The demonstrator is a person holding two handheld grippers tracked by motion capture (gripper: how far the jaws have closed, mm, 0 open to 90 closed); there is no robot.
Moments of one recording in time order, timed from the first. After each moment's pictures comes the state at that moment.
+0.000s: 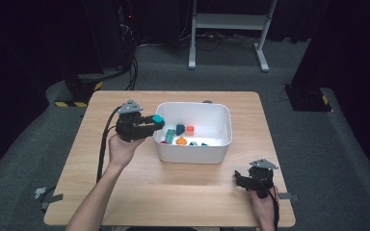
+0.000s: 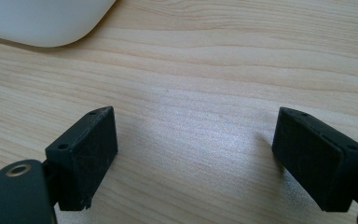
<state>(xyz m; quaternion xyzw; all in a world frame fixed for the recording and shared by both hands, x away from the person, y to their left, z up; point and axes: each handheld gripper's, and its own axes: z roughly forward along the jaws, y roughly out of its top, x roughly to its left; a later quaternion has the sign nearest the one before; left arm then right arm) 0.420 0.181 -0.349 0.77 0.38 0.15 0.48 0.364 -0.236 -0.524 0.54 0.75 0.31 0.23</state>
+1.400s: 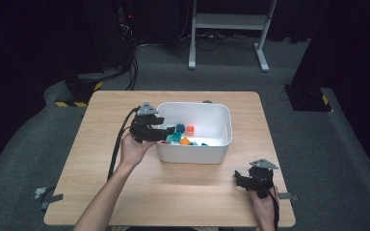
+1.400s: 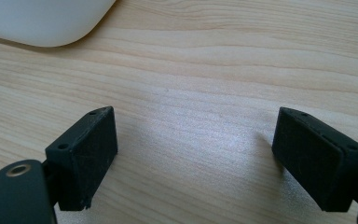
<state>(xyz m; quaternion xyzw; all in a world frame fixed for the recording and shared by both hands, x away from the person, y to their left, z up) 0.429 0.156 -0.365 0.80 0.38 0.16 0.44 0.364 -0.236 -0.524 0.54 0.75 0.31 0.23</state>
